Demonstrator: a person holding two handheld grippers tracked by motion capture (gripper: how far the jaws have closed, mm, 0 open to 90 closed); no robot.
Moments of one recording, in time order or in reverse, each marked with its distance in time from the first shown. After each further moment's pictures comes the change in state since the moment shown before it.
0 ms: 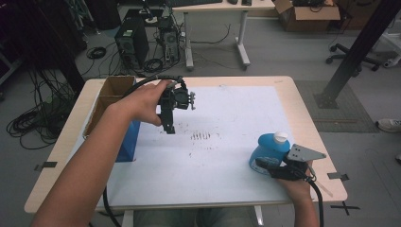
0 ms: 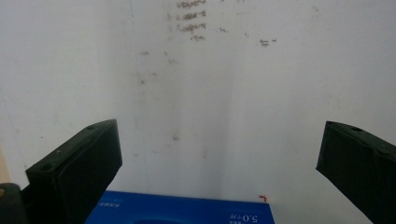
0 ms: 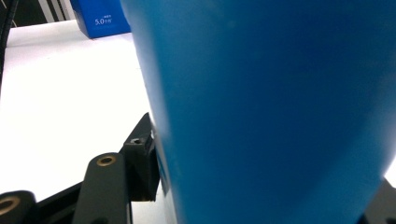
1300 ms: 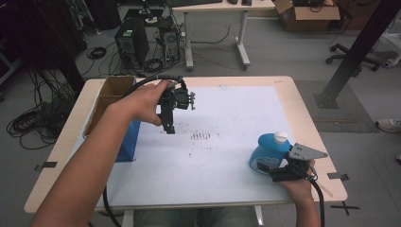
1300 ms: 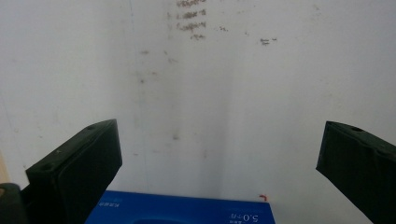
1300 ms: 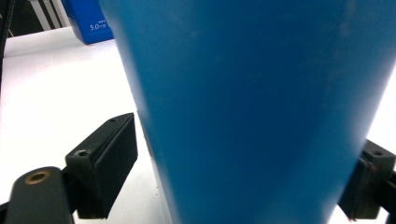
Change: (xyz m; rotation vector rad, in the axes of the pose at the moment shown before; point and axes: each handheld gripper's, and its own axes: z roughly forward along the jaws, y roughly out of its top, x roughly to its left) left arm 0.001 -0.001 0.000 0.001 -0.002 -0.002; right arm -0.002 0.000 -0.002 0.004 -0.012 0.049
